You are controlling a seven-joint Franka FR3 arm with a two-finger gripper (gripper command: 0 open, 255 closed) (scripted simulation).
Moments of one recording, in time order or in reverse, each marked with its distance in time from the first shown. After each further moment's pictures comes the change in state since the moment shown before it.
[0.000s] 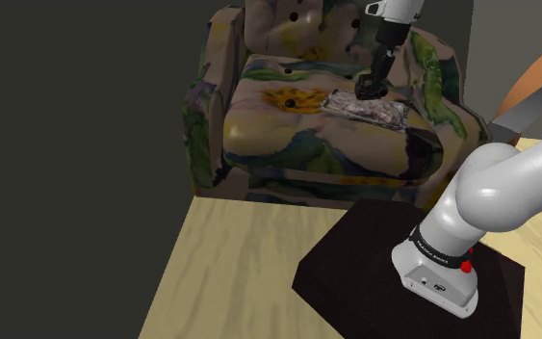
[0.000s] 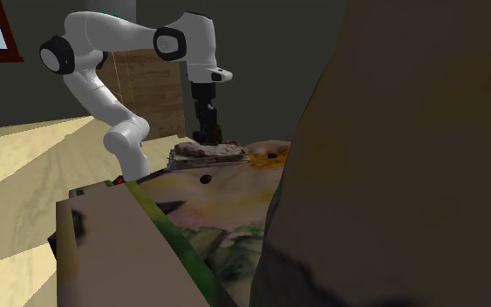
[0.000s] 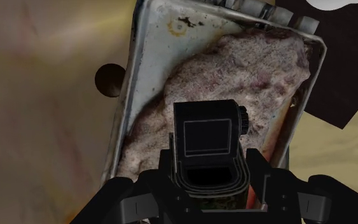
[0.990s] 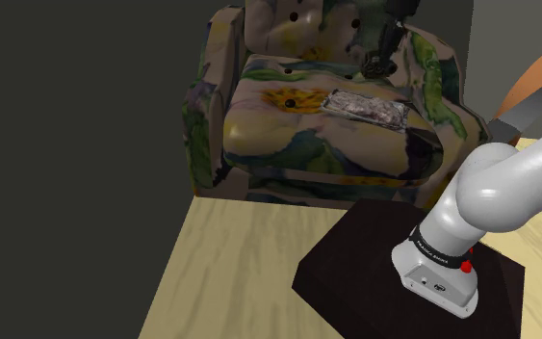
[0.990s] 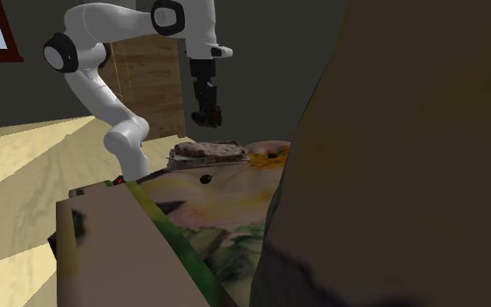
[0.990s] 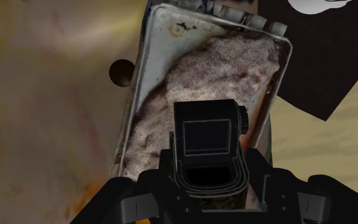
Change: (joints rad) arm 0.013 0.037 0.015 0.194 0.021 -0.161 -0.008
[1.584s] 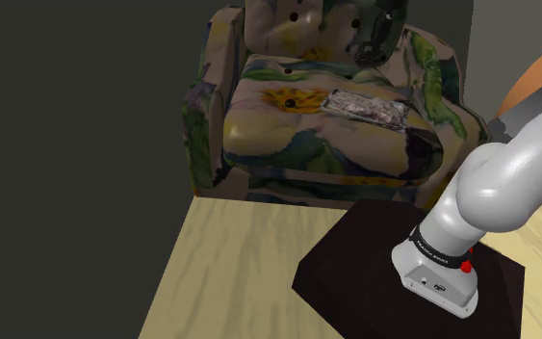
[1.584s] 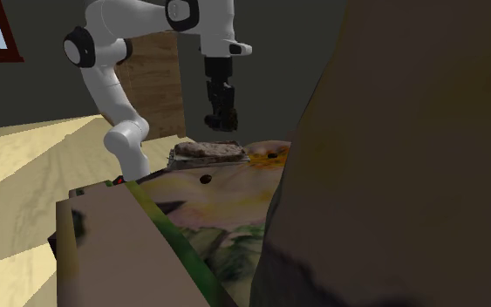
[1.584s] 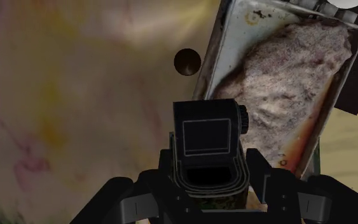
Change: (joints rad) arm 0.004 0.260 -0.130 0.245 0.048 0.013 -0.154
